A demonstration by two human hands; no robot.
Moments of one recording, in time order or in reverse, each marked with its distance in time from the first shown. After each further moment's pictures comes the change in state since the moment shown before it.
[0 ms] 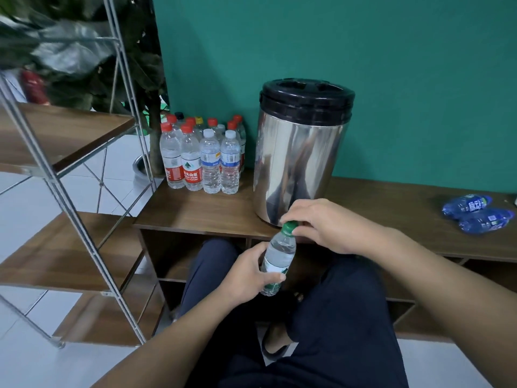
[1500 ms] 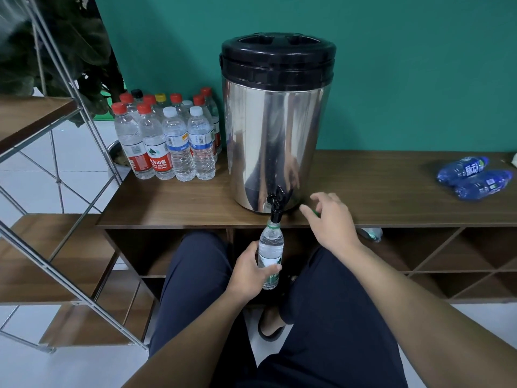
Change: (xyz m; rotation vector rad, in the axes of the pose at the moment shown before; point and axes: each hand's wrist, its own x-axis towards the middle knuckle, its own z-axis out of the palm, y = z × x) left_hand 0.038 -0.066 0.070 -0.069 0.061 -0.208; right_hand -0.006 0.095 0.122 0.275 0.510 0.752
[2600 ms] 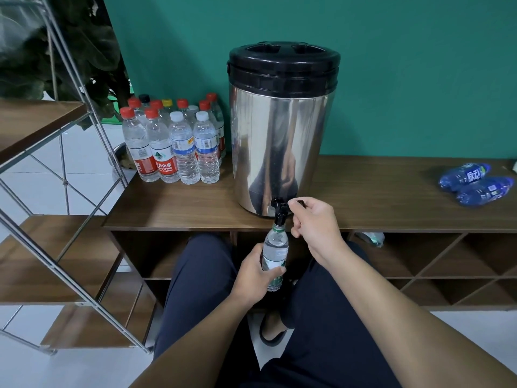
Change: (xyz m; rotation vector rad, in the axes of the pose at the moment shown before) left_hand -0.004 0.007 0.002 -0.018 0.007 0.030; right_hand -0.022 -0.067 0.006 0.993 -0.113 0.327
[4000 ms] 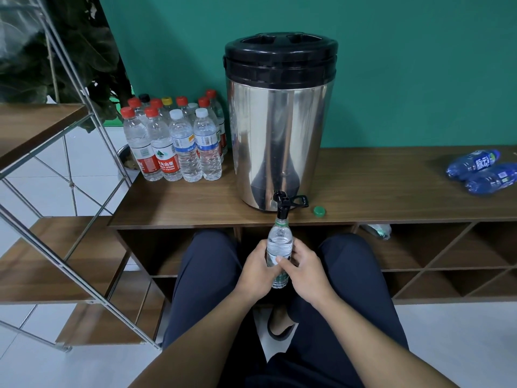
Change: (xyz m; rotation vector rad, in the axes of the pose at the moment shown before) left_hand -0.003 0.001 0.001 0.041 0.012 0.082; right_hand -0.037 0.129 -0.008 -0.284 -0.167 -0.109
